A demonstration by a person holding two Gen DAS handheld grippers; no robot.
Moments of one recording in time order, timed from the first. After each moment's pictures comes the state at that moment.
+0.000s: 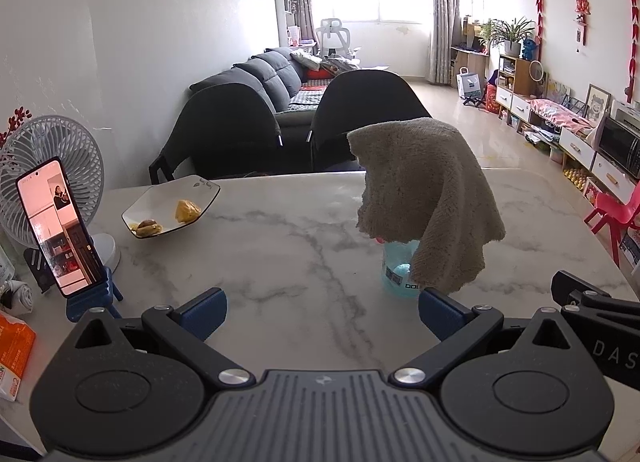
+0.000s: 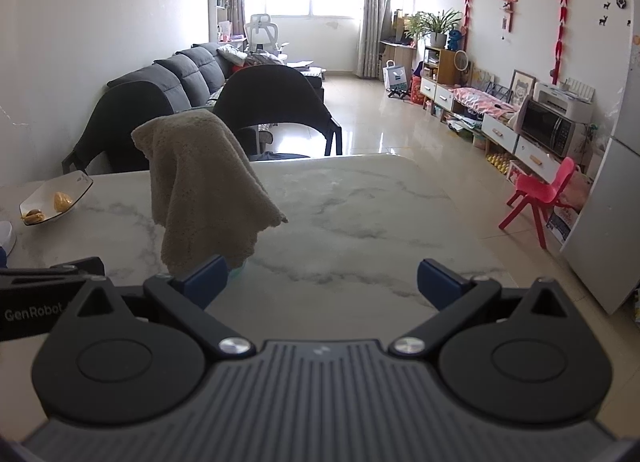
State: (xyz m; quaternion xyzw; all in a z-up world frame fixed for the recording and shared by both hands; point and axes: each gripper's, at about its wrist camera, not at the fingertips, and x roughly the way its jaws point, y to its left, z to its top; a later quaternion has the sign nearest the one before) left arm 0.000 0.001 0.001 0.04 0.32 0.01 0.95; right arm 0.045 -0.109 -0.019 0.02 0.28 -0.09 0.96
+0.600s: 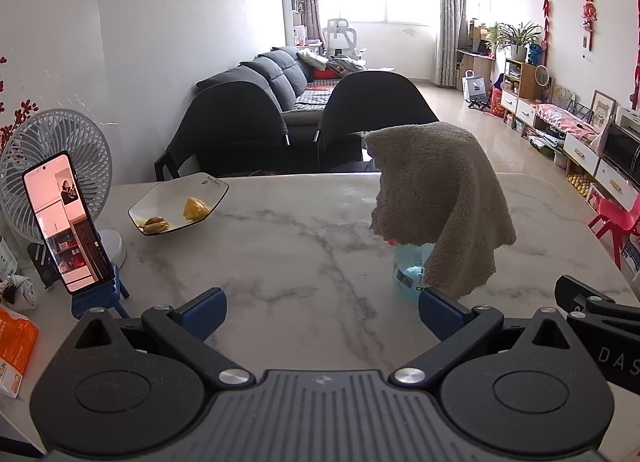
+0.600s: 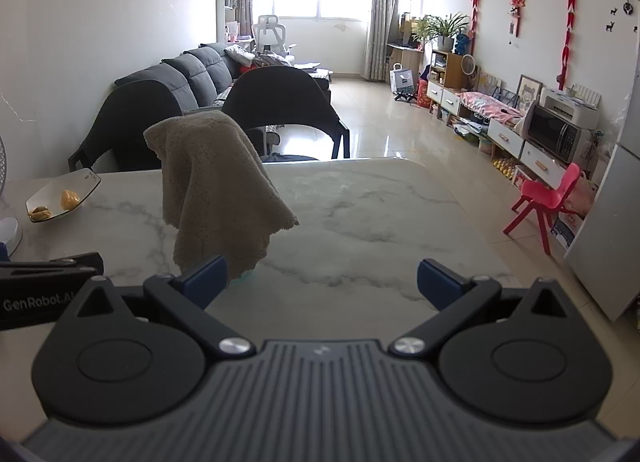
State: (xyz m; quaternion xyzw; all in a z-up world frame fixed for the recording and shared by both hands) left arm 0.006 0.014 0.002 0.03 0.32 0.02 0.95; right arm 0.047 -0.108 -0.017 0.02 0.28 -0.08 0.96
